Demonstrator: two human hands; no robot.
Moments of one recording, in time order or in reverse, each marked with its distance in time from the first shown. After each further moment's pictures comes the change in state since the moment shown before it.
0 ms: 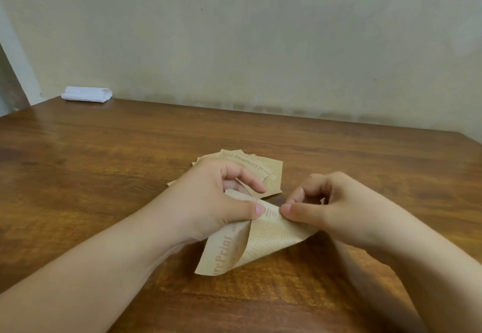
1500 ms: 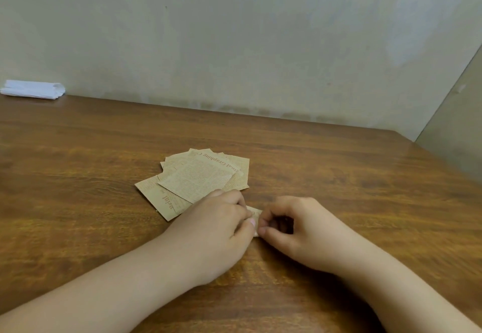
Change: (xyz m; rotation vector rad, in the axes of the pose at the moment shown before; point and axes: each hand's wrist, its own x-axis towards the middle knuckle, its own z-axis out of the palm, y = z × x) left_hand 0.001 -0.026 0.044 0.710 -0.057 0.420; right_hand -0.020 0.030 0.013 -0.350 0.077 -0.225
